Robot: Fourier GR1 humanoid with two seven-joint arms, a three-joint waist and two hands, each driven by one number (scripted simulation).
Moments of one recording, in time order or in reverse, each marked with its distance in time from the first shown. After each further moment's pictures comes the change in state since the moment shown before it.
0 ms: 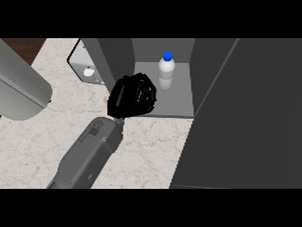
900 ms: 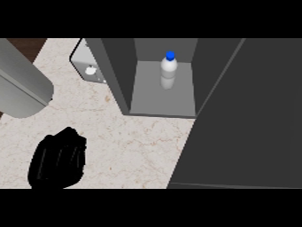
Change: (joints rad) left arm 0.729 0.280 -0.021 -0.807 0.093 -0.016 0.110; right arm -0.179 -0.006 0.099 0.003 -0.022 0.128 0.173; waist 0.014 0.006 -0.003
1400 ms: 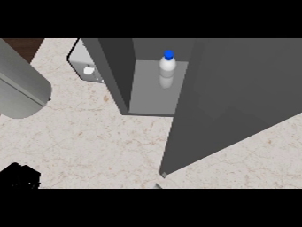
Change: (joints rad) left arm 0.317 0.142 0.115 -0.281 0.105 -0.090 -0.003; right arm -0.331 0.318 -0.001 0.118 0.069 -0.029 0.246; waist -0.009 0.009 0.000
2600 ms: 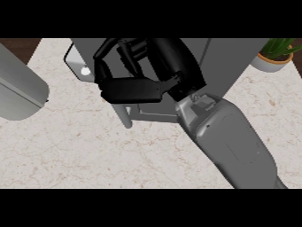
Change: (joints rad) left arm 0.262 0.052 0.265 -0.067 0.140 -0.252 -0.010; right arm -0.536 0.210 -0.540 0.855 -0.285 0.236 -0.195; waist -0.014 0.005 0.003
